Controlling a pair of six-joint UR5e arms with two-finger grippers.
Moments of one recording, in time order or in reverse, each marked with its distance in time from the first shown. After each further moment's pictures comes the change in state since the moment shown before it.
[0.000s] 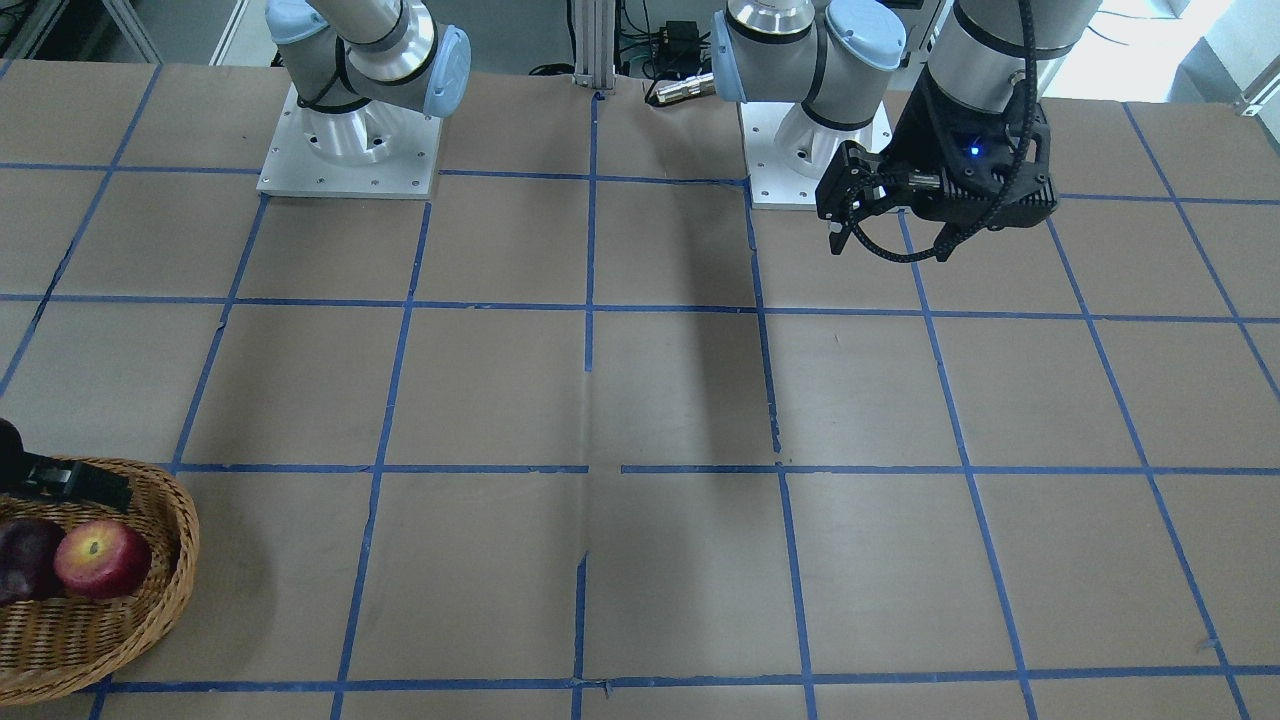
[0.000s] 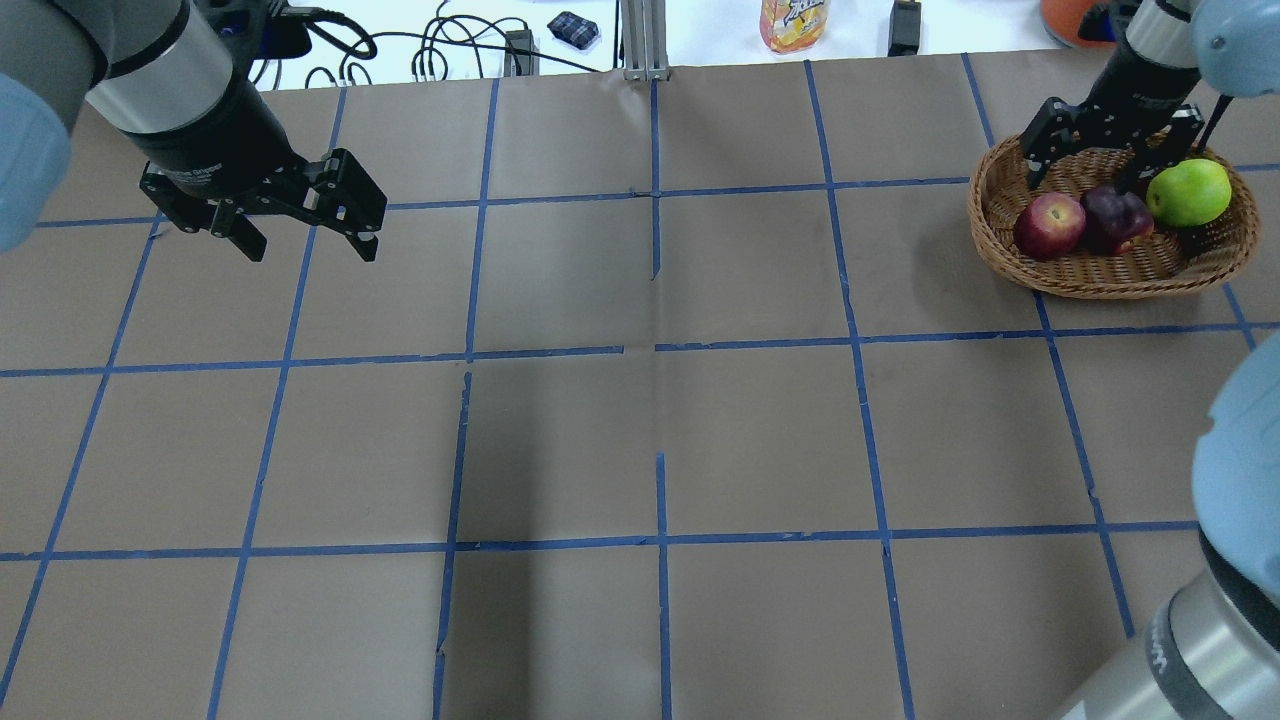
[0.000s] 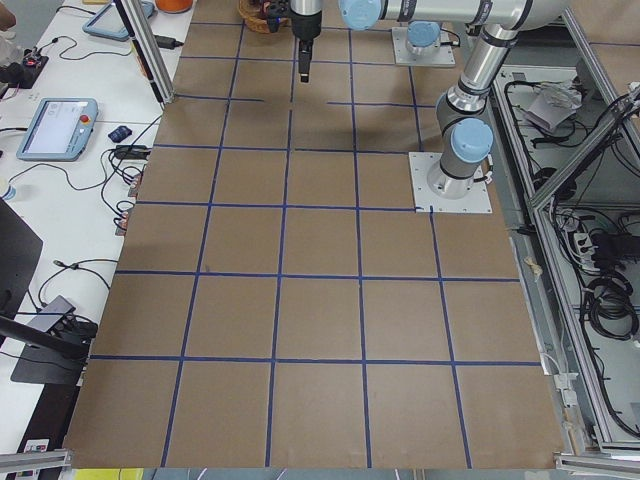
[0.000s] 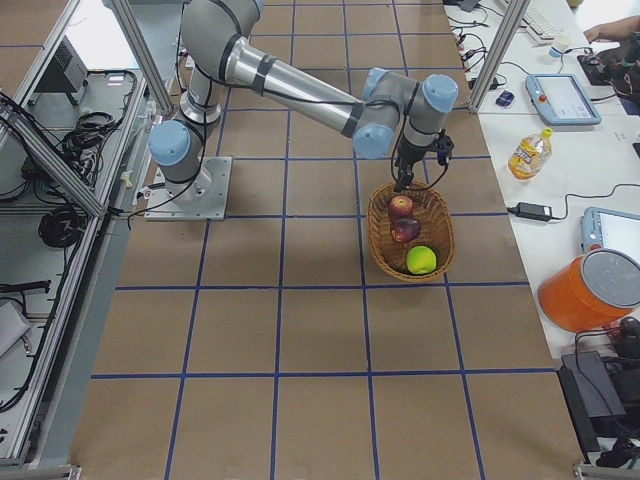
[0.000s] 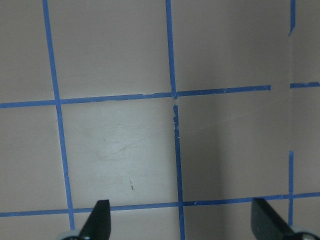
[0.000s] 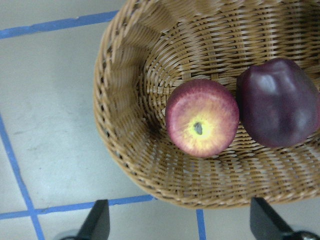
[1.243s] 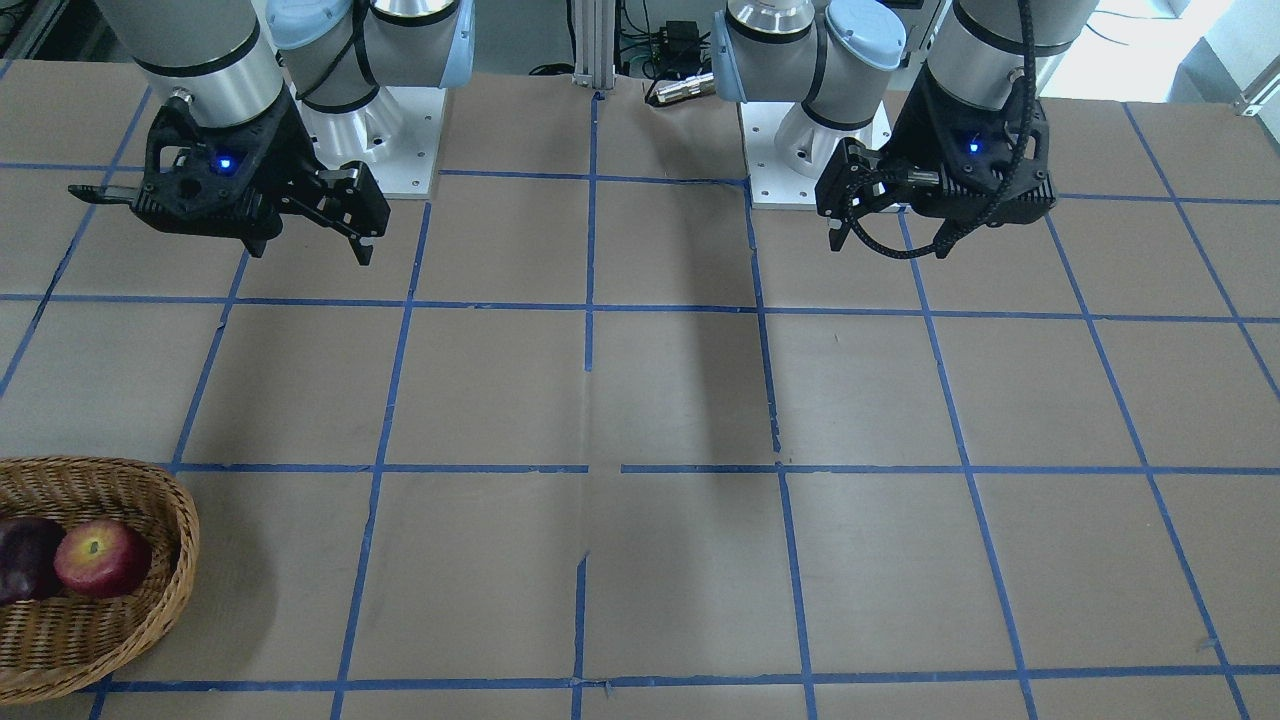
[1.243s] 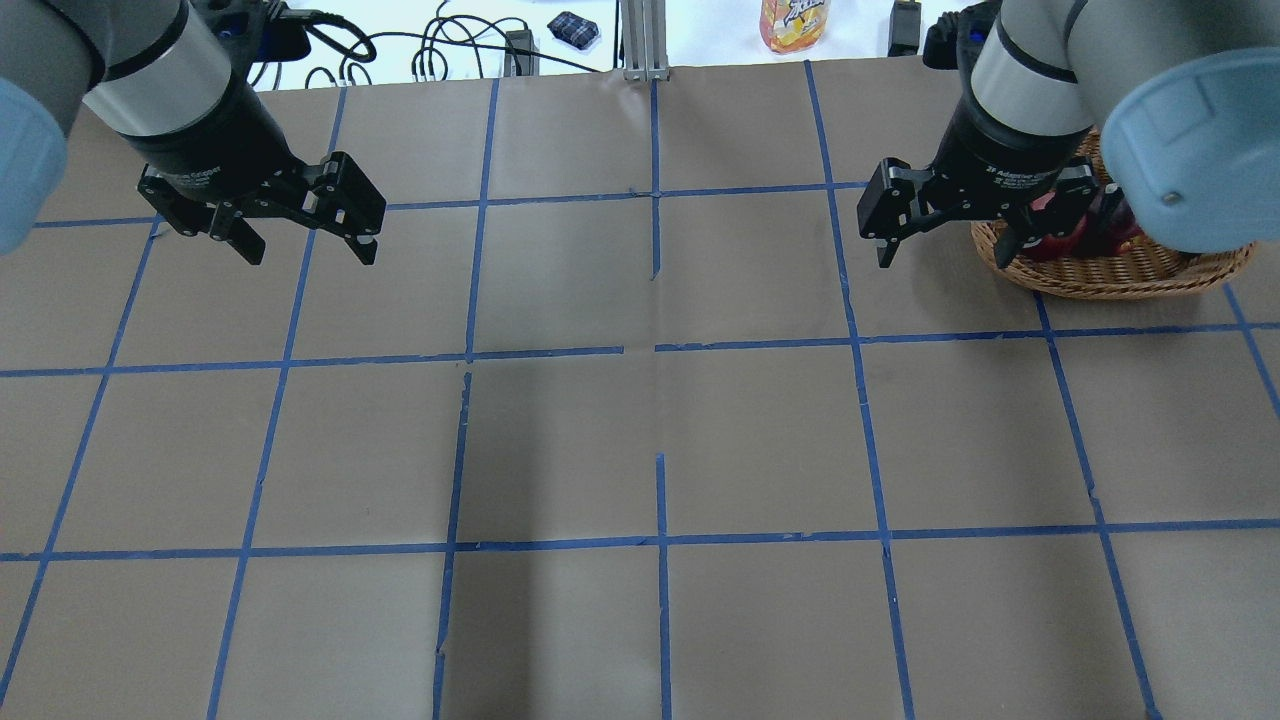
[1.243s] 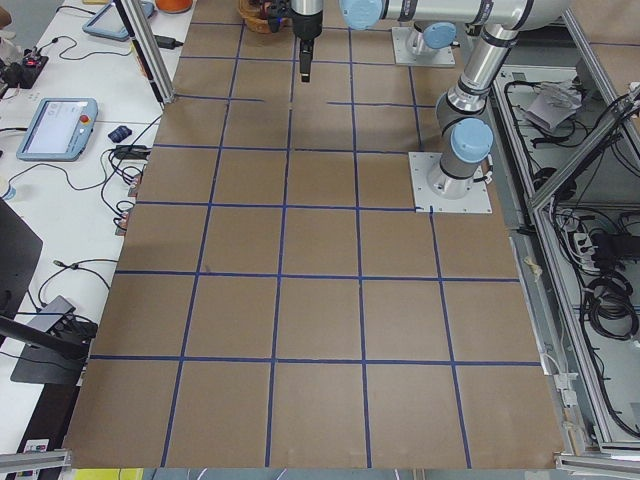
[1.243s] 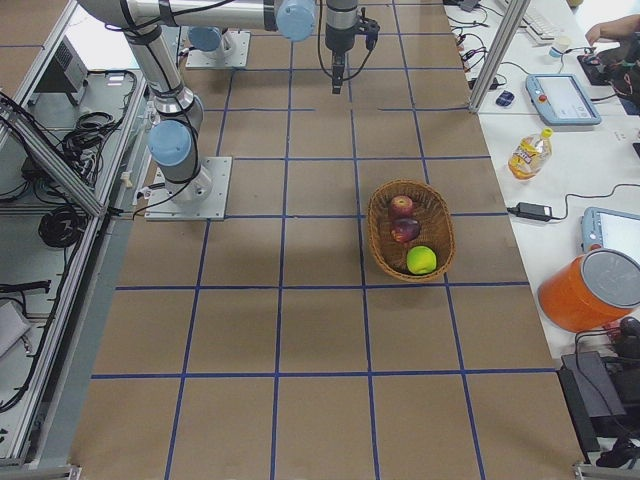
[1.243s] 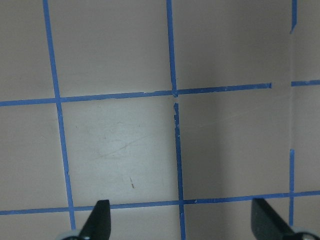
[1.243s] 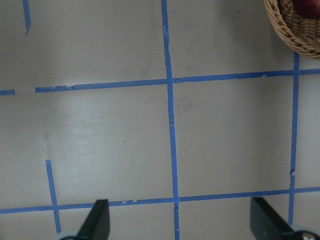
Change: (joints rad) left arm 0.000 0.001 -0.002 -0.004 0.001 0.000; right arm 0.328 -0.453 0.271 0.108 0.004 0.250
